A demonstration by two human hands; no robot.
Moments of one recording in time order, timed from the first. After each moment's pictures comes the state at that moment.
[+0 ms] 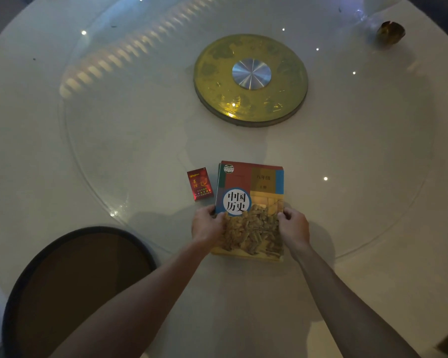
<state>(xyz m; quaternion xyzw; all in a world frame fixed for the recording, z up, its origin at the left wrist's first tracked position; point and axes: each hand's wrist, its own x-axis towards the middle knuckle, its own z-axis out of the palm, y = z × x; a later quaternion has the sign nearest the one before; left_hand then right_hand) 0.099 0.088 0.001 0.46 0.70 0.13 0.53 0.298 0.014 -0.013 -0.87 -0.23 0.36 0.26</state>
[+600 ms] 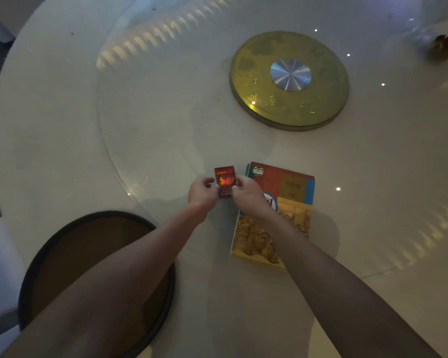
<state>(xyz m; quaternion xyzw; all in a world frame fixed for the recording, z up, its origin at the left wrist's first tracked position) 0.044 0.172 -0.009 0.41 0.73 0.18 0.52 0.171 0.145 0.021 -0.74 -0.45 0.46 0.18</state>
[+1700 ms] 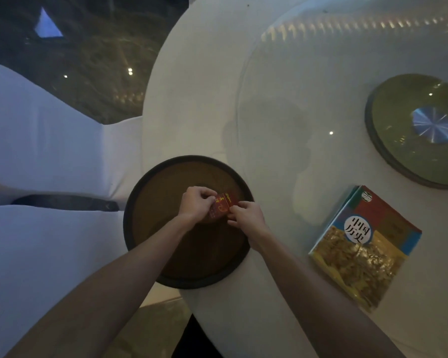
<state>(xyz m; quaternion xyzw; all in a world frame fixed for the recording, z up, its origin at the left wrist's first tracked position) -0.206 0.032 -0.009 0.36 0.79 0.24 0.44 -0.054 0.053 0.017 -0.66 -0.34 0.66 0.12</state>
